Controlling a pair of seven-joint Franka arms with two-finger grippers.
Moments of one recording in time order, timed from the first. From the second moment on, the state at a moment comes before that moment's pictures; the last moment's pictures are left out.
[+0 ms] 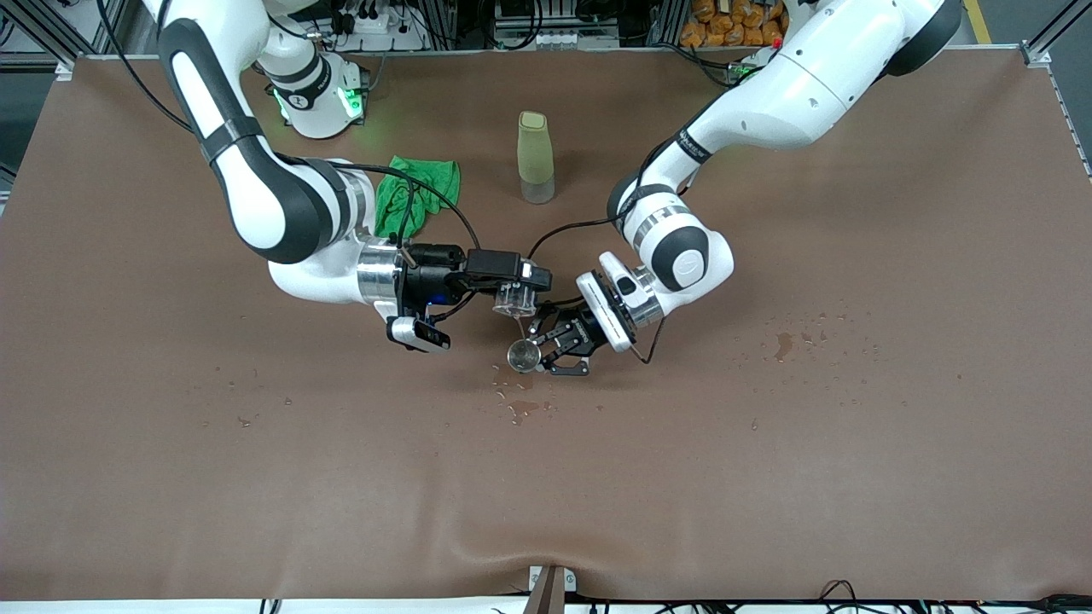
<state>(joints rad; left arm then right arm) -0.27 0.76 -0.46 -1.58 -2.25 2.63 2.60 0.29 0.42 0.23 -1.70 1.98 2.05 -0.58</state>
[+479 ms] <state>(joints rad) -0.27 0.76 -0.46 -1.58 -2.25 2.60 2.64 0.29 0.42 0.23 -1.70 1.99 2.05 -0.51</state>
